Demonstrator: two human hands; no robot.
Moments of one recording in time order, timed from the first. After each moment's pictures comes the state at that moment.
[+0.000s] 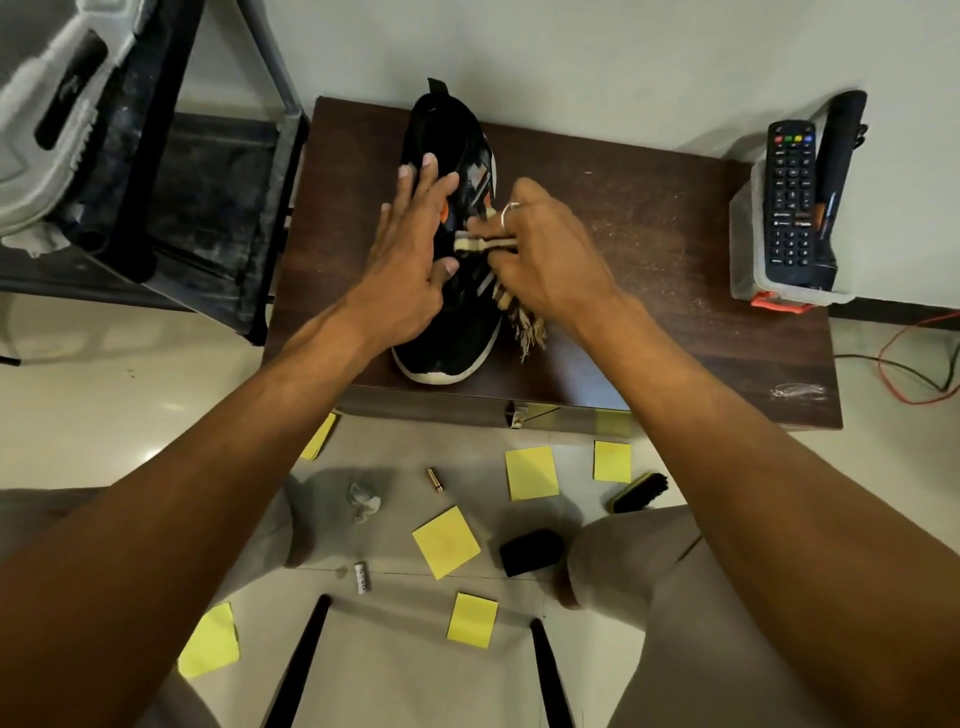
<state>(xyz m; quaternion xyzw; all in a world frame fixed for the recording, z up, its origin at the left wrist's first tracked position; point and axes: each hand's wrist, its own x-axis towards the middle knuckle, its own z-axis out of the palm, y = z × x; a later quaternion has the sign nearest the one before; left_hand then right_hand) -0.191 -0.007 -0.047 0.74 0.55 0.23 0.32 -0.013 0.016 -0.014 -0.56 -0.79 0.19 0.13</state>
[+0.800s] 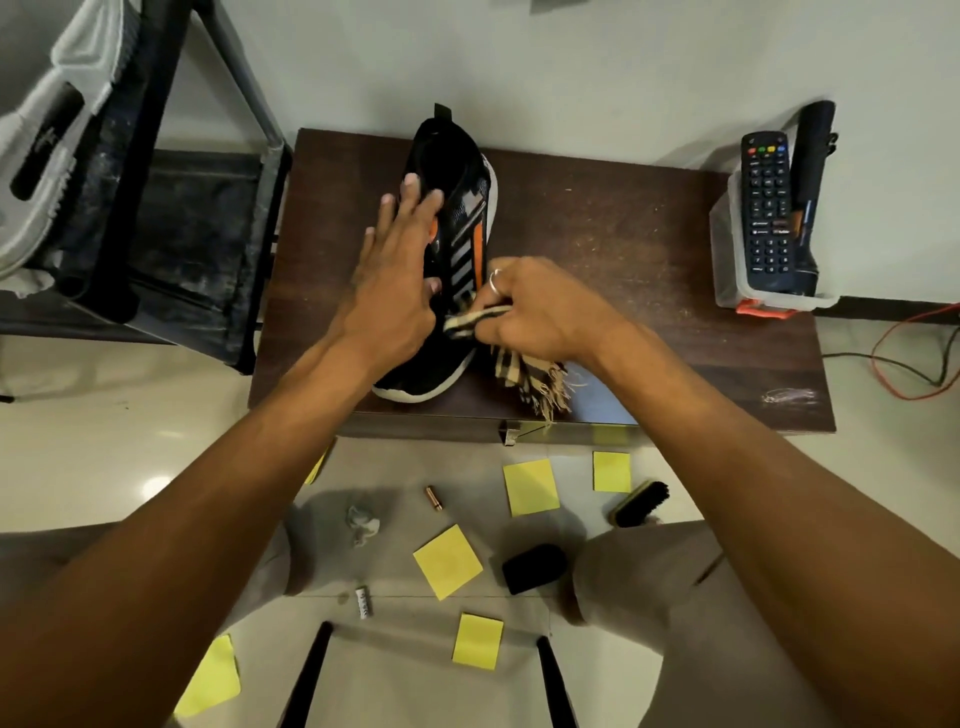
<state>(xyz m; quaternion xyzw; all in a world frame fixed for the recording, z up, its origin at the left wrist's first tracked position) -0.181 -0.004 -0.040 0.72 0.59 0.23 0.28 0.003 -0.003 0.001 -0.52 -0.77 0.36 0.06</state>
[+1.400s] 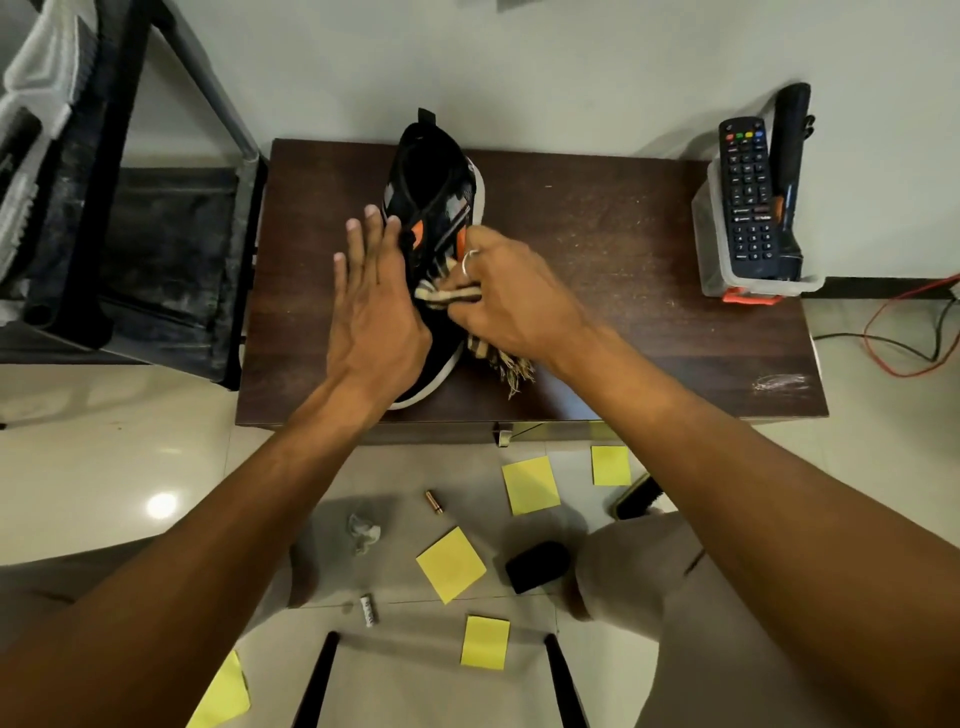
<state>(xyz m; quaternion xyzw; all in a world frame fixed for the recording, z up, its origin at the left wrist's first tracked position) -0.168 -0.022 -0.052 0.71 0.65 0.20 0.19 -0.005 0.005 -0.015 -0.51 -0.82 0.22 0.14</state>
